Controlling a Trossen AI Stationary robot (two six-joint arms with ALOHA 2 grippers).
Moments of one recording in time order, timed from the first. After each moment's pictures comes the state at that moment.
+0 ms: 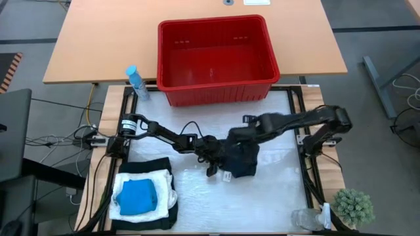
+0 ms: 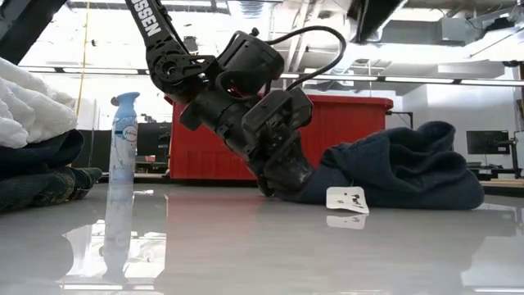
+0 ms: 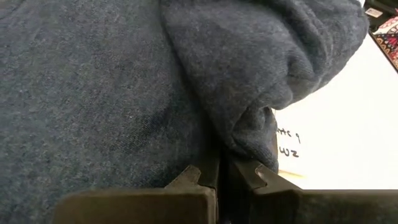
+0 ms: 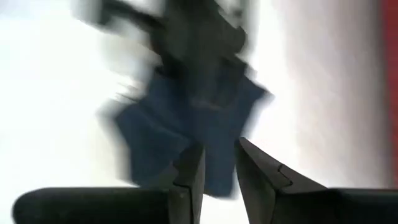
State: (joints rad) left arm -0.01 2.12 1.06 0.43 0.32 -0.26; right arm 0.17 1.57 1.53 -1.22 0.19 0.18
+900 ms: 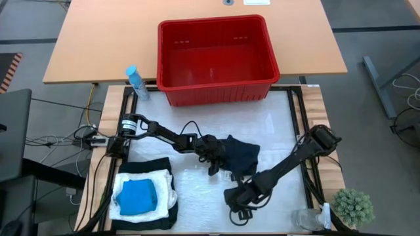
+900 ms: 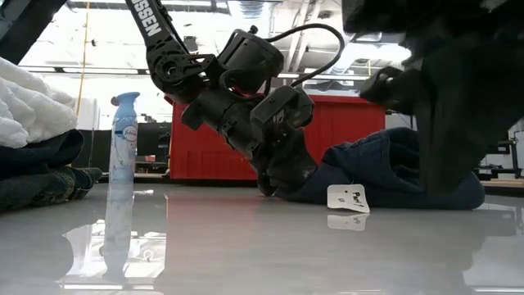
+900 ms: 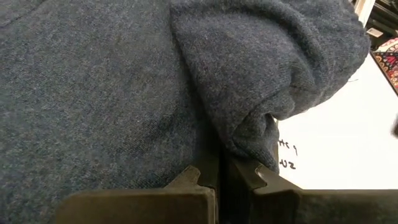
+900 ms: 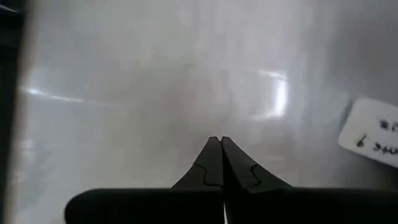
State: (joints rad) left arm -0.01 2.12 1.06 0.47 0.30 -0.34; right arm 0.58 1.91 1.33 -0.58 0.09 0.43
